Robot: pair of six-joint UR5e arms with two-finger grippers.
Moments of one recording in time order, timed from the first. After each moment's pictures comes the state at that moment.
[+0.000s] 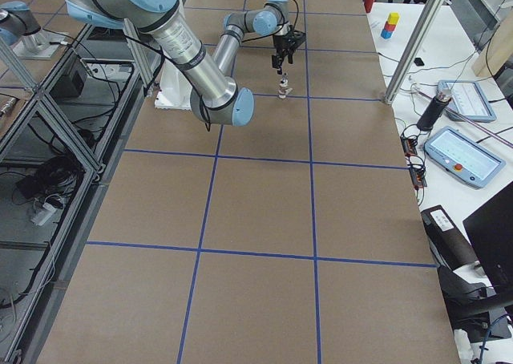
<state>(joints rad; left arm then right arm) -1.63 -1.41 -1.87 -1.54 -2.28 0.15 0.53 -0.60 1.57 -1.84 1.73 1.73</state>
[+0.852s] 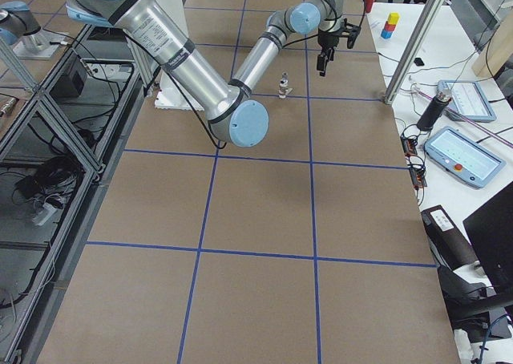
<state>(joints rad) -1.62 -1.36 -1.86 -1.54 -2.30 0.15 1.03 -0.77 1.69 -1.85 2.16 1.18</state>
